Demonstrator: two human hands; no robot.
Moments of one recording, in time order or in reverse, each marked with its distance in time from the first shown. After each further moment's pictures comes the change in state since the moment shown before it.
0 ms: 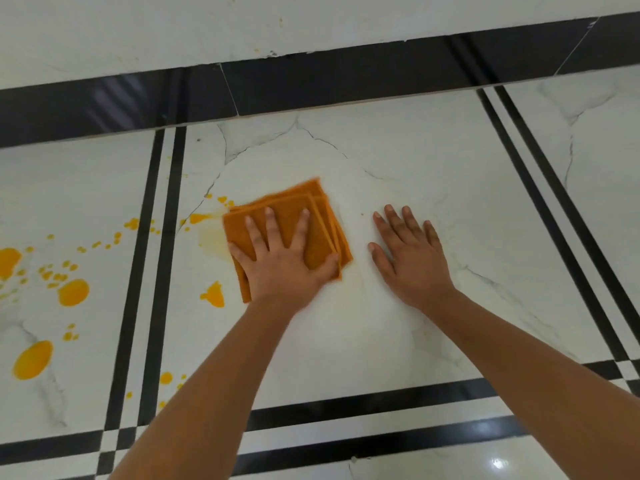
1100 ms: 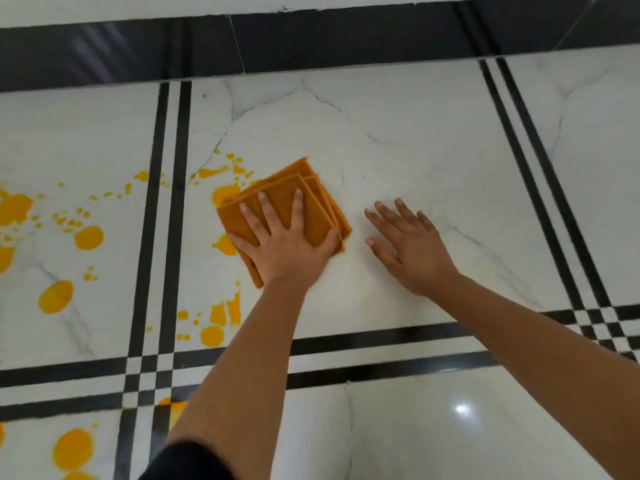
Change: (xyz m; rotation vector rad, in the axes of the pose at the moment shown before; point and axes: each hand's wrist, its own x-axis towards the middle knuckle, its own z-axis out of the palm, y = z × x) left_hand -0.039 0.009 0.006 -0.059 -0.012 -0.182; right_hand -0.047 -0.009 -0.022 0.009 -0.184 -0.114
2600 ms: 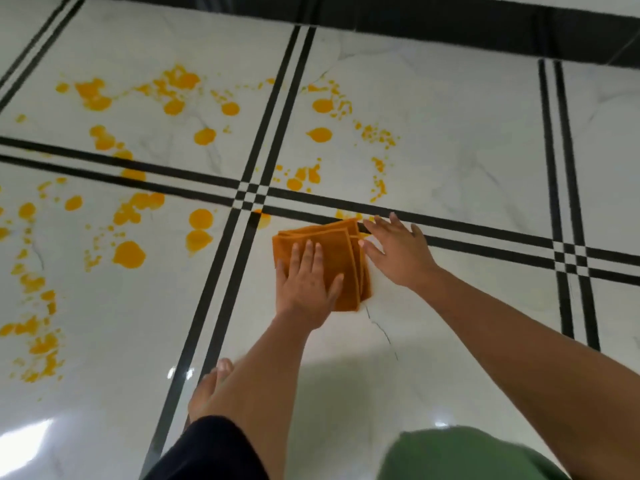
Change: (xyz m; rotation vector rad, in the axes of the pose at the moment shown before) left_hand -0.300 -0.082 -0.009 -0.087 -0.215 -0.007; right_hand -0.180 -0.111 0.021 -0.090 -0.193 -0.165
